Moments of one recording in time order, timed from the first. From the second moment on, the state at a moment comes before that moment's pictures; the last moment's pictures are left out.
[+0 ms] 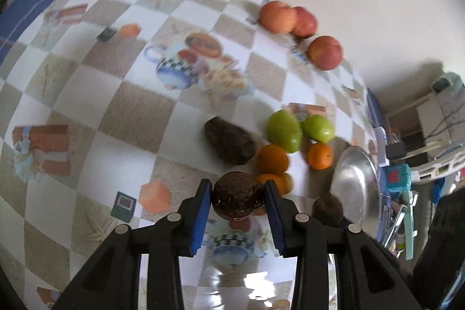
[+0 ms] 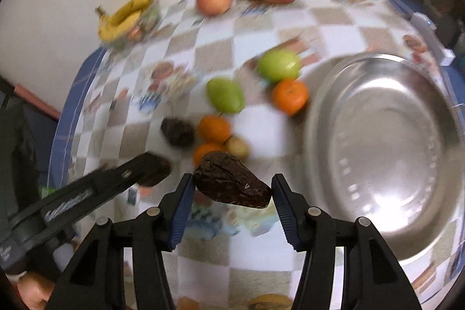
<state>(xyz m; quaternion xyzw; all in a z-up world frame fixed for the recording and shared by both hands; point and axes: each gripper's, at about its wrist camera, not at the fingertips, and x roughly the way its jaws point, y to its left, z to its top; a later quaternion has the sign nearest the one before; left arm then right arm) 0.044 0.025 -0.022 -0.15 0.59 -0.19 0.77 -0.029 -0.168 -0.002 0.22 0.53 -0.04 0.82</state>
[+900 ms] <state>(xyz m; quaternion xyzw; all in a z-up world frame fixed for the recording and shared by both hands) -0.006 -0.206 -0.040 0.12 0.54 -0.38 0.74 -0.063 -0.331 -0.043 0.33 0.51 -0.26 0.75</state>
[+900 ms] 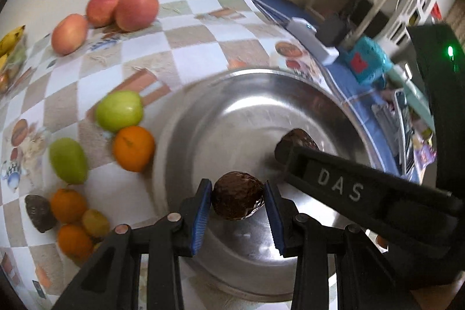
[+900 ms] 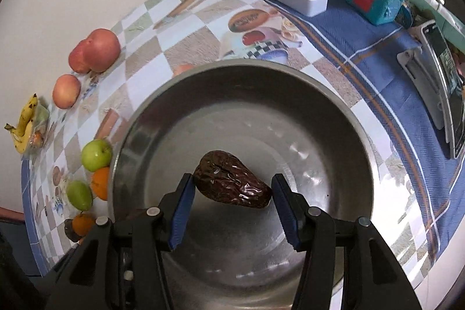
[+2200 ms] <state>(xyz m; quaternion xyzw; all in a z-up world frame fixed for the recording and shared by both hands) -0.002 -0.189 -0.019 0.07 0.54 -0.38 0.75 -0.063 -0.327 -0.028 0.33 0.47 -0.24 0.78</state>
